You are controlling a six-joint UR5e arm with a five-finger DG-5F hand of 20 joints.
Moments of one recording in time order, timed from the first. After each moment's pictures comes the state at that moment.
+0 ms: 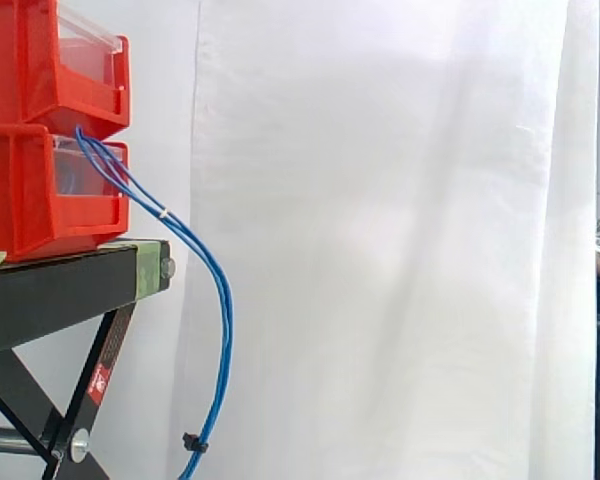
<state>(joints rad) 0.23 -1.55 -1.63 -3.14 -1.41 -0.08</state>
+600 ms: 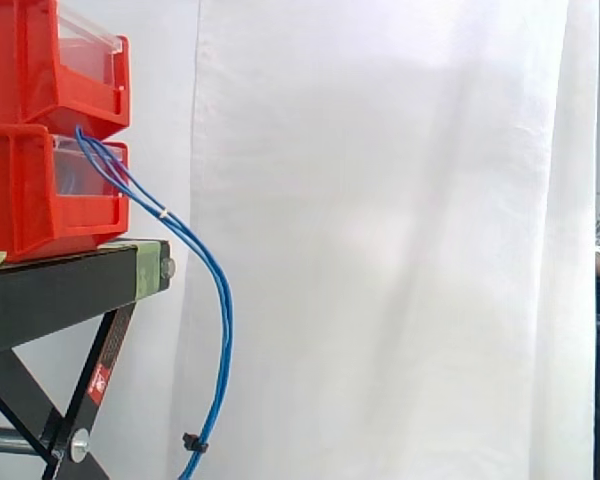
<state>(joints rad) 0.23 -1.55 -1.64 -3.18 -1.38 -0.09</state>
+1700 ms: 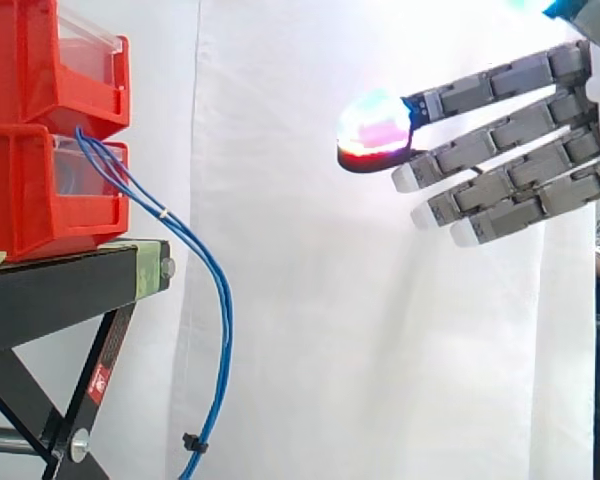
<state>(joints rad) 0.23 -1.55 -2.02 -2.80 -1.14 -0.13</state>
